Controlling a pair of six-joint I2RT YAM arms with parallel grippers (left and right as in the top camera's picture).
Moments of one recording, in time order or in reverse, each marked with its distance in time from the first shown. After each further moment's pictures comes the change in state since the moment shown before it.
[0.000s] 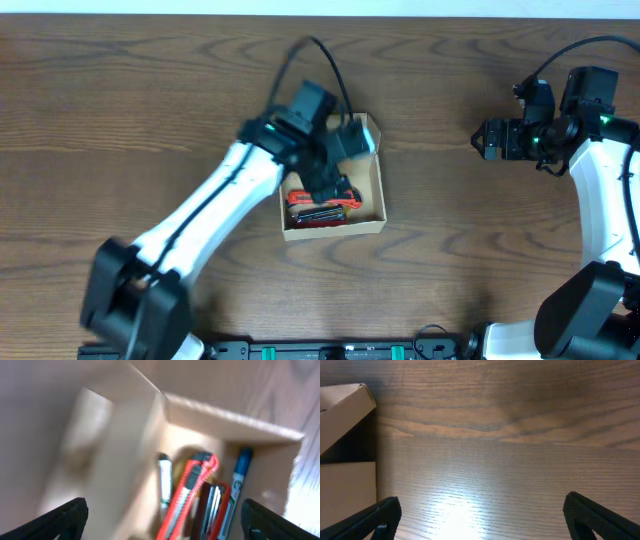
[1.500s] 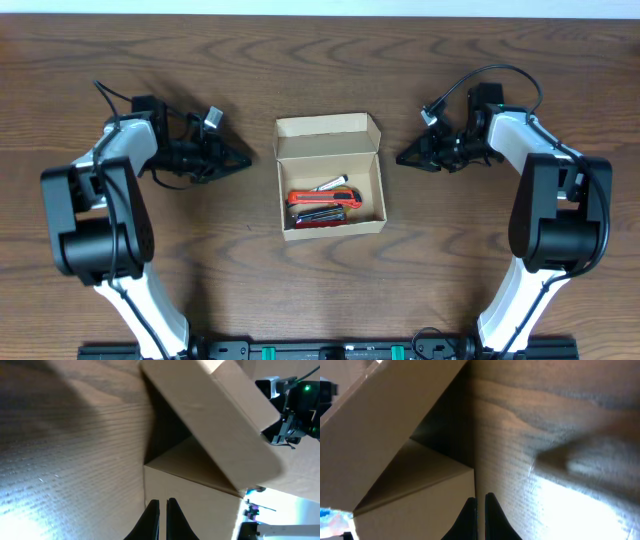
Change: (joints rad) left arm 0.715 0.367 -0.167 -0.018 0.762 -0.467; right arm 0.219 0.467 0.000 0.122 -0.537 0.207
